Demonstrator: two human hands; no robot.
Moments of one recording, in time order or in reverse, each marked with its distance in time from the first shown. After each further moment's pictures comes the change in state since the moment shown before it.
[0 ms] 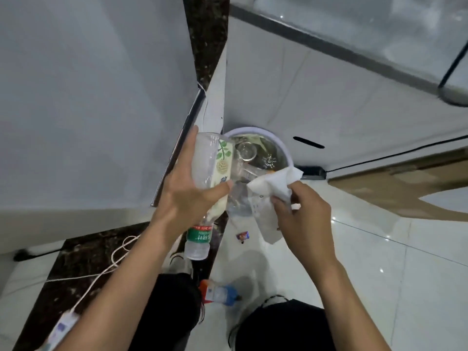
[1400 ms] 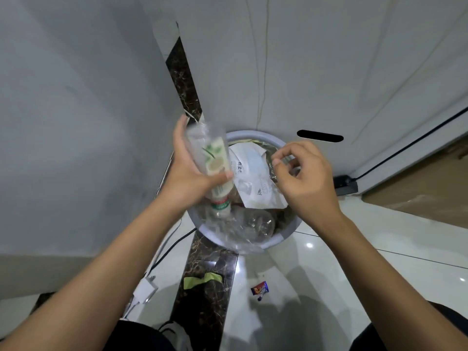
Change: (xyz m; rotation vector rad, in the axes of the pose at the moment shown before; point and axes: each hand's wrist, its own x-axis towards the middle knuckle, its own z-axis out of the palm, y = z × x) left_hand 0.123 -0.116 0.100 -0.136 -0.029 0.242; right_hand 0.120 0.132 0.092 0.288 0.189 -0.314
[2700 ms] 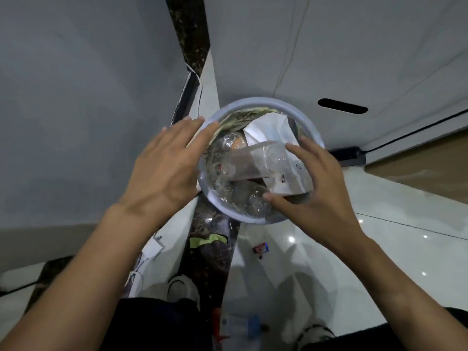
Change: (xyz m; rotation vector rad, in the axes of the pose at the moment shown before) left_hand -0.028 0.002 -0.058 1.158 -0.189 0.297; right_hand -0.050 -0.008 0.001 -0.308 -0.239 0.006
